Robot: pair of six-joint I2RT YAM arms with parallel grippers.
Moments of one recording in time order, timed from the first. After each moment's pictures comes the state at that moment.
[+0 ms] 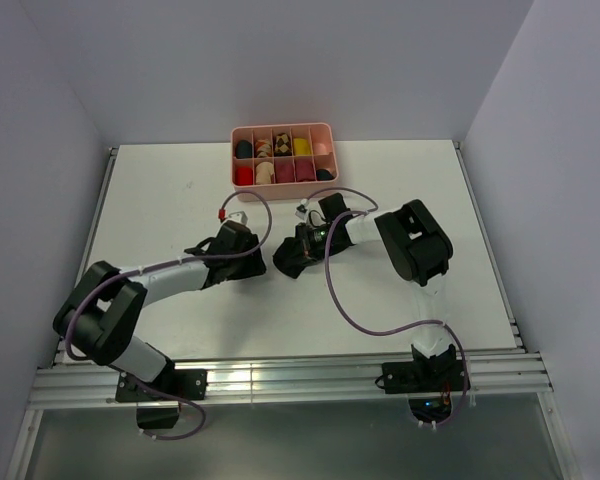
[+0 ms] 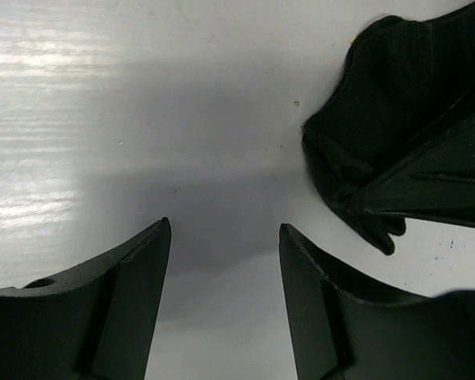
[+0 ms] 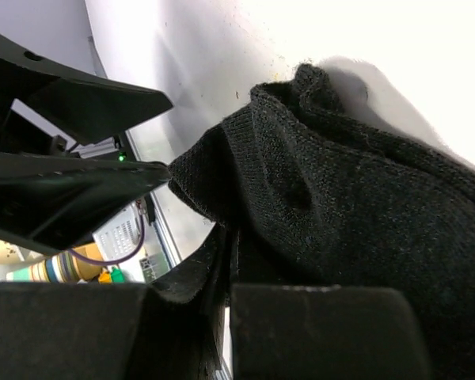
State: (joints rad) left arm -0.60 1.51 0.72 -0.08 -0.10 -0.69; right arm 0.46 2.13 1.16 0.02 -0.96 0.55
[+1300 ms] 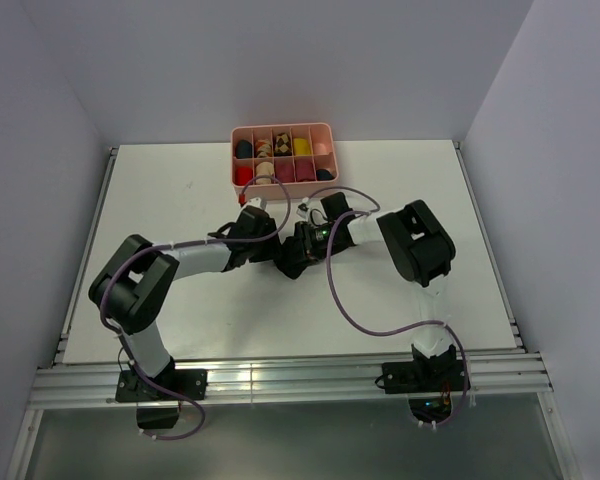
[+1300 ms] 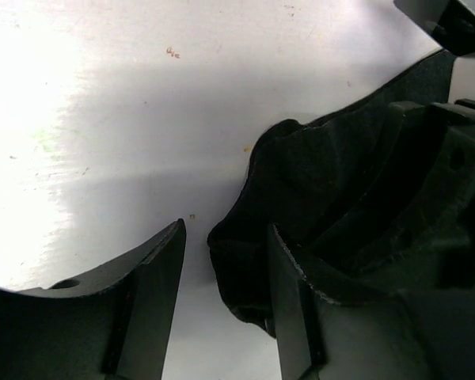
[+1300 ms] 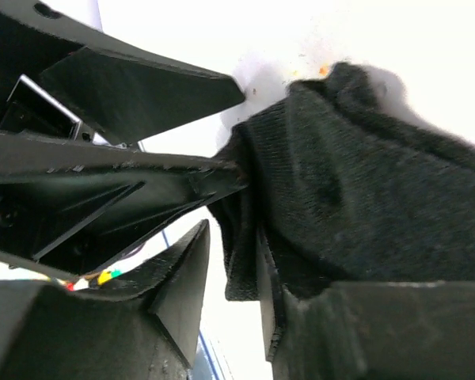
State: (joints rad) left arm -0.63 1.76 0.92 0.04 -0.07 -0.70; right arm 0.45 2.12 1.14 0.06 -0.98 0.57
